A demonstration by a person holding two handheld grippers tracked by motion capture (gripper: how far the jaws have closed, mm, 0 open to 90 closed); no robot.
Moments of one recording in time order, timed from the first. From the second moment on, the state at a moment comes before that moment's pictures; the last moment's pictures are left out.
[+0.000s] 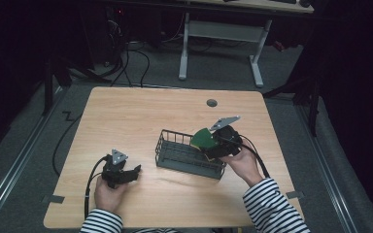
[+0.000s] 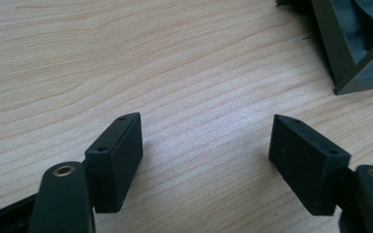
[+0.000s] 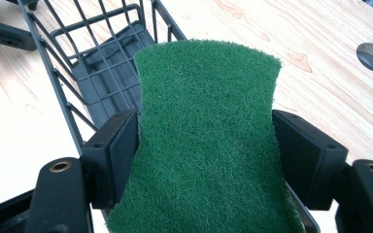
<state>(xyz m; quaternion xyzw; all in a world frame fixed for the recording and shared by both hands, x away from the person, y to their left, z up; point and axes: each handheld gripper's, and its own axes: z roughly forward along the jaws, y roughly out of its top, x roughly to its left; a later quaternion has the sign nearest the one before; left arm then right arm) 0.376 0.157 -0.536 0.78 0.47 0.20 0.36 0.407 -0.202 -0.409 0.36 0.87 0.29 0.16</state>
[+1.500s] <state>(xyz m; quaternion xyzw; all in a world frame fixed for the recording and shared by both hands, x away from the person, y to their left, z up) 0.376 0.158 -0.536 0.78 0.47 0.20 0.36 0.400 -0.211 -0.415 0.36 0.86 0.32 0.16</state>
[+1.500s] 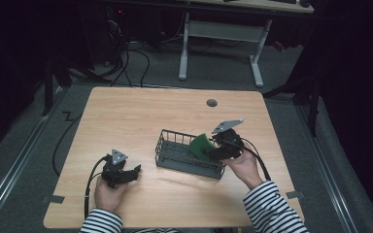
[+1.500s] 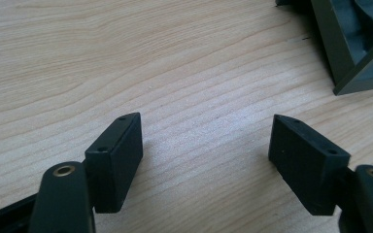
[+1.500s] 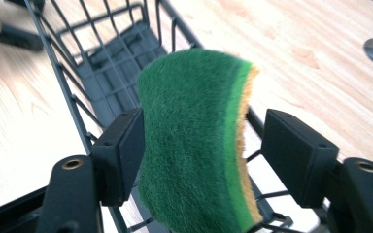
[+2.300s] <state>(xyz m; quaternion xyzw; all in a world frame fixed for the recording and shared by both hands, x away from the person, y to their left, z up) 0.376 0.158 -0.536 0.78 0.47 0.19 0.36 0.362 -0.296 -0.394 0.46 0.77 0.39 0.20</state>
